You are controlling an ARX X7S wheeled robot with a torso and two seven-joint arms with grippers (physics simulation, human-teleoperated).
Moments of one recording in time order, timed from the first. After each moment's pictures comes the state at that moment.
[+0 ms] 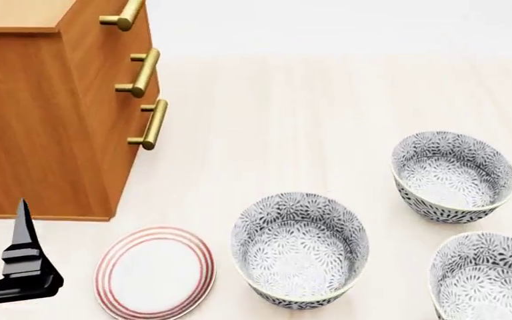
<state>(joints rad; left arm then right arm) -0.13 -0.15 0.00 0.57 -0.18 -0.50 -0.26 -0.61 0.12 0.47 -0.89 0.17 -0.19 0.50</state>
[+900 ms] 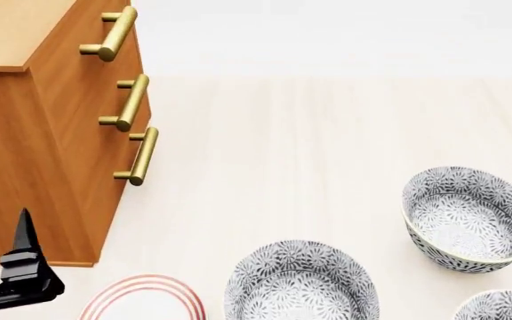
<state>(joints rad) -0.13 -0.15 -0.03 0.60 -0.30 -0.57 -0.30 -0.65 0.13 0.48 -0.91 0.16 -0.21 0.55</state>
